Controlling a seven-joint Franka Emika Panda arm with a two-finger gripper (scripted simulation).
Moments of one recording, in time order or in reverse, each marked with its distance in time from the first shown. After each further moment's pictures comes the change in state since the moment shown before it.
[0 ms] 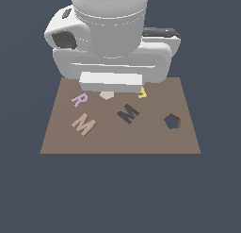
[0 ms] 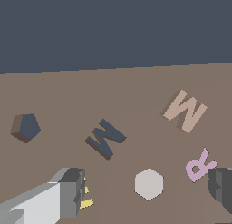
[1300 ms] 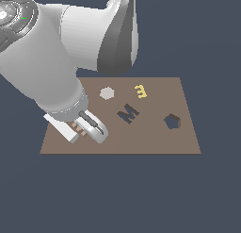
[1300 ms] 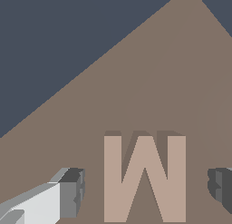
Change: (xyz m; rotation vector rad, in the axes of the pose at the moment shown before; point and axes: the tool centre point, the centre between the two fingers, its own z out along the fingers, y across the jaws) arm 0.040 0.102 0.126 -0.008 -0.033 0.630
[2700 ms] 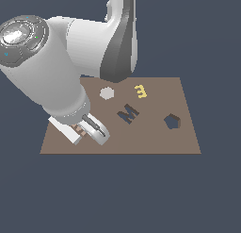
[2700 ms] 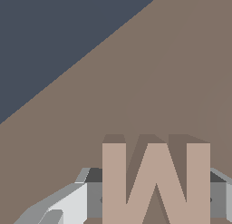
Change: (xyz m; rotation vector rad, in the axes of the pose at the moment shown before) arm -0.001 -0.001 0.018 0.002 0.001 -0.002
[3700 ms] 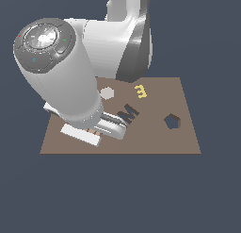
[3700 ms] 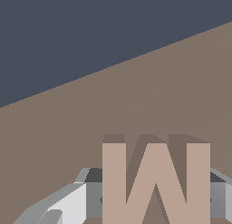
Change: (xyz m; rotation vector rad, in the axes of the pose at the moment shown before) arm -0.012 -0.032 -0.002 0.000 0.000 -0.321
